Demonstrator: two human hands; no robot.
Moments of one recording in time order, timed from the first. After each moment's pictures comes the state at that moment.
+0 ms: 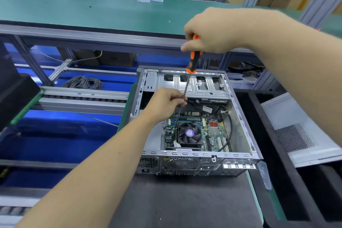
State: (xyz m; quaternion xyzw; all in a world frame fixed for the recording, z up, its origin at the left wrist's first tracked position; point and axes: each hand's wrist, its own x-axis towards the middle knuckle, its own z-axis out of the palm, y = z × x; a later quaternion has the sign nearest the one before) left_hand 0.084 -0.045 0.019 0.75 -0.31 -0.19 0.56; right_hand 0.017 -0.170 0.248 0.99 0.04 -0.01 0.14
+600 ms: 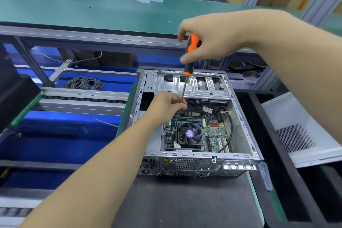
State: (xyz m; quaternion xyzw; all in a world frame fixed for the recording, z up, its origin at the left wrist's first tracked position) left_hand 0.078 -0.045 0.015 0.78 -0.32 -0.15 0.52; right_hand 0.012 -0.172 0.249 1.00 0.03 -0.05 0.03
